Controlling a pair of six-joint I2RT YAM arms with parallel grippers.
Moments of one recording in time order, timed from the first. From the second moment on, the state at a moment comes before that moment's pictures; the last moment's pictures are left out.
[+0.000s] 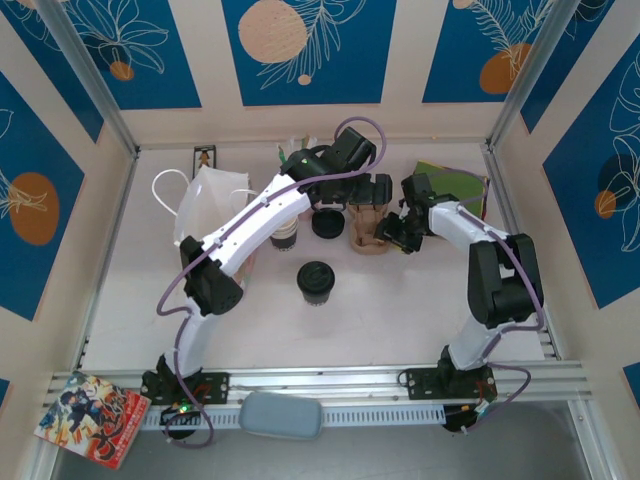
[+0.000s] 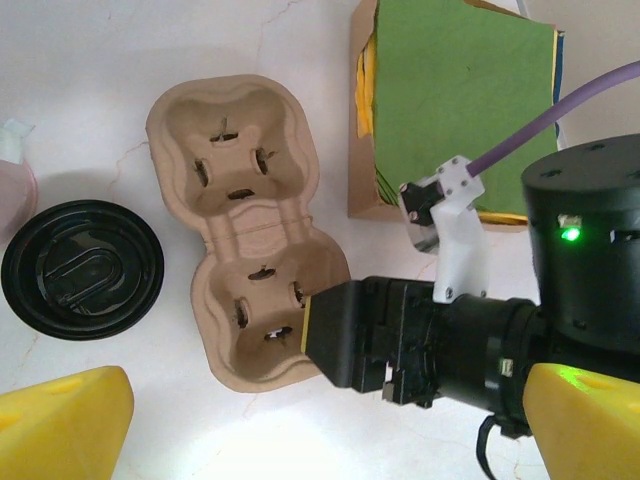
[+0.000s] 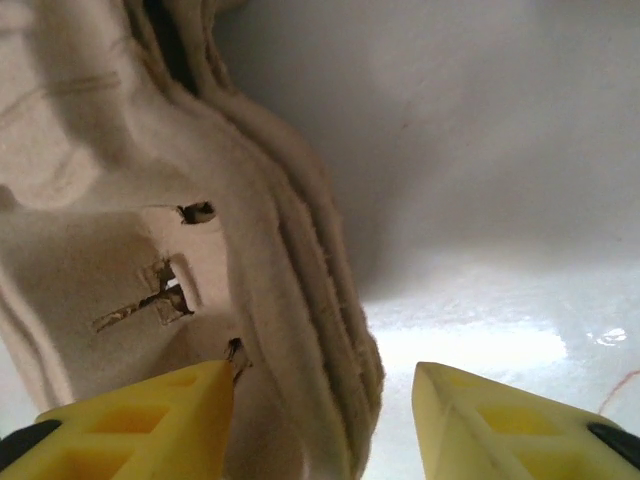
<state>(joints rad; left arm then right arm) -0.86 2.16 2.39 -1.10 -0.05 -0.67 0.21 1.69 1.12 -0.68 -0.28 0.59</state>
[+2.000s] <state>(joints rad) -0.88 2.48 2.47 -1.09 -0.01 -0.49 0.12 0.95 0.82 -0.92 -0.24 0.64</state>
